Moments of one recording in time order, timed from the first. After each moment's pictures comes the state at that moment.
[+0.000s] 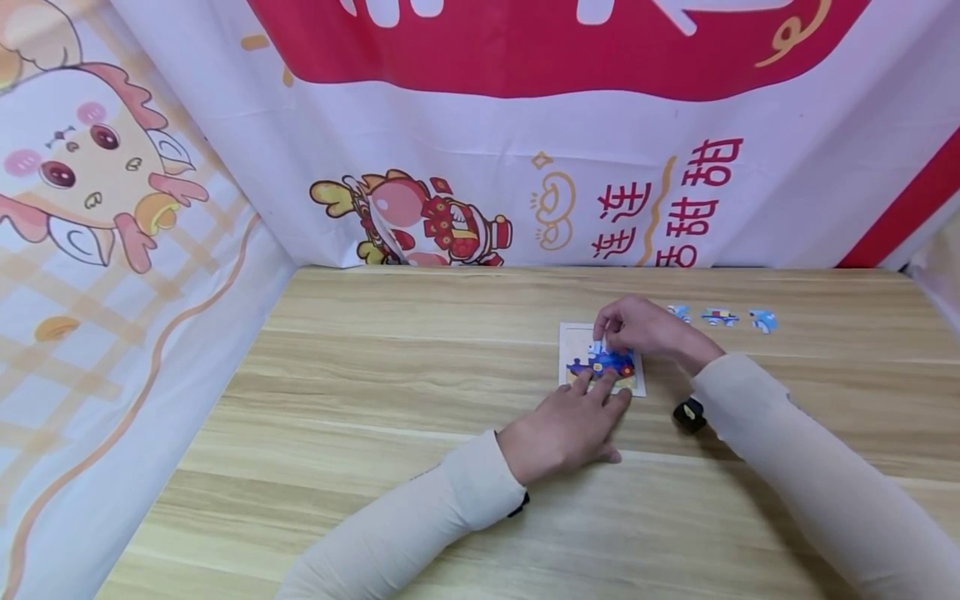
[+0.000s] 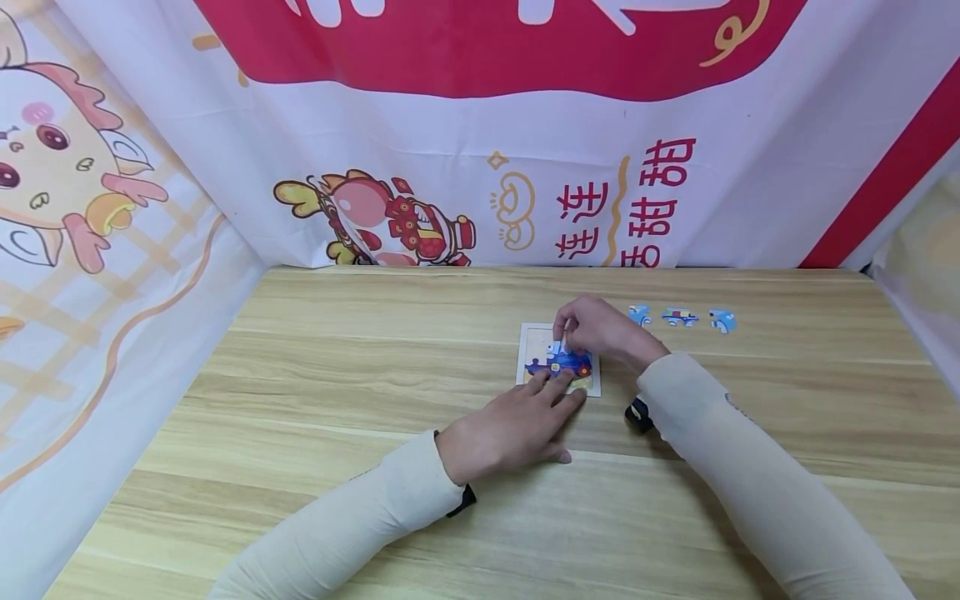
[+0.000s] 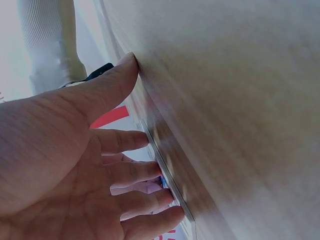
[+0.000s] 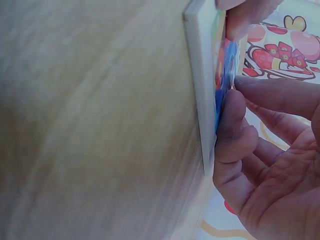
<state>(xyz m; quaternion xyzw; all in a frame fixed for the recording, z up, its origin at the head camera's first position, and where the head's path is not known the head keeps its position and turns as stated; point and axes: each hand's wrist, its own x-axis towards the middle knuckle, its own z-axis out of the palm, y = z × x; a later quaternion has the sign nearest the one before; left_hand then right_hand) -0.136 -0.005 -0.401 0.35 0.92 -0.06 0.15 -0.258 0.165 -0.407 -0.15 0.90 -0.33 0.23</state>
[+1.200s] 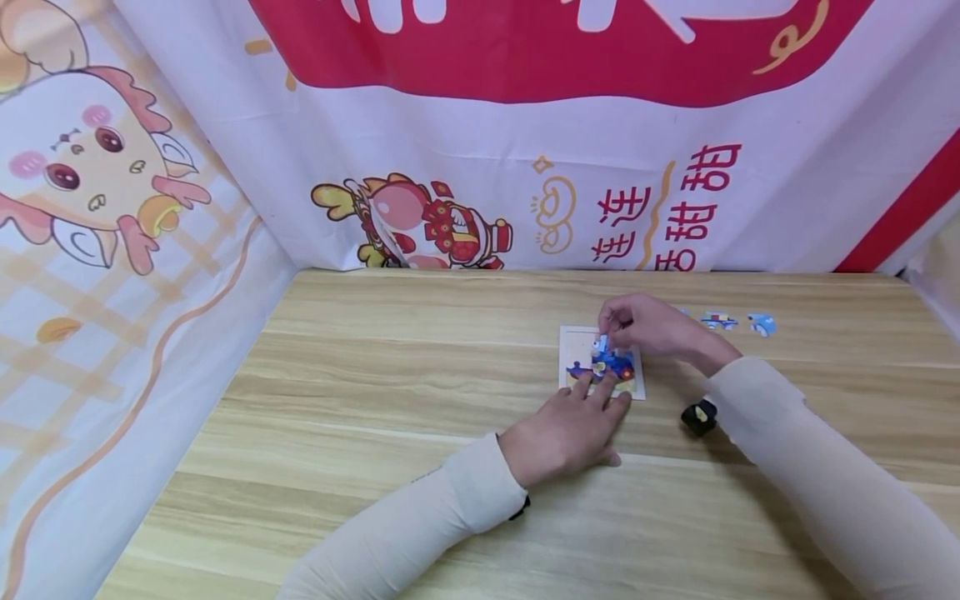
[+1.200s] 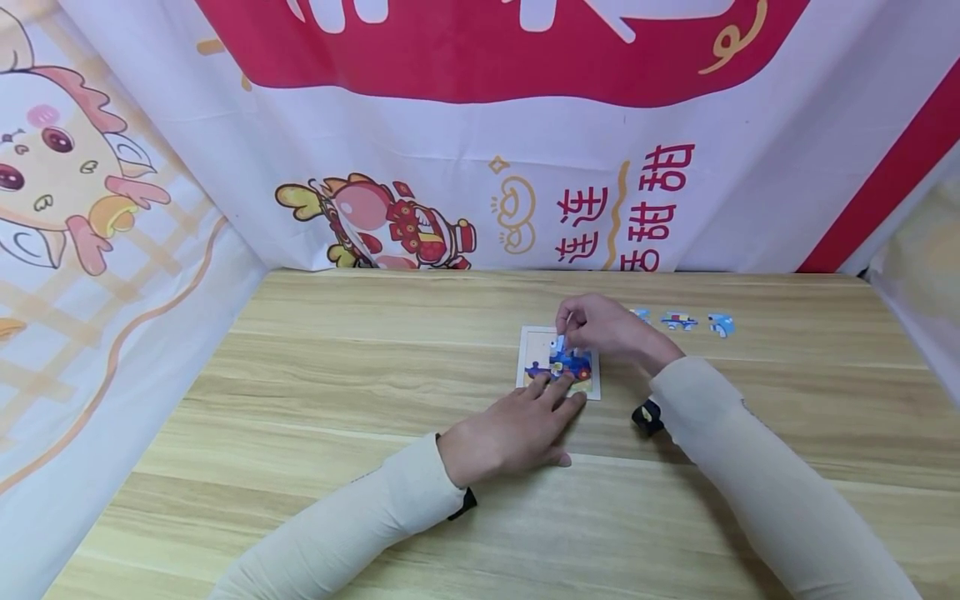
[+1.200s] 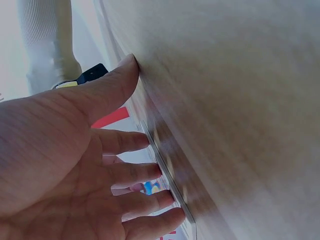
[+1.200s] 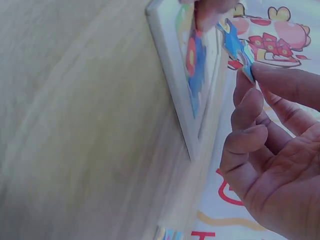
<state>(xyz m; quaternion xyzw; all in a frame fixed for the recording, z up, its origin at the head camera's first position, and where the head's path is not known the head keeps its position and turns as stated) -0.136 -0.002 -0.399 0.34 0.92 -0.06 0.18 -0.253 0.178 -0.398 -0.17 0.88 -0.38 0.22</state>
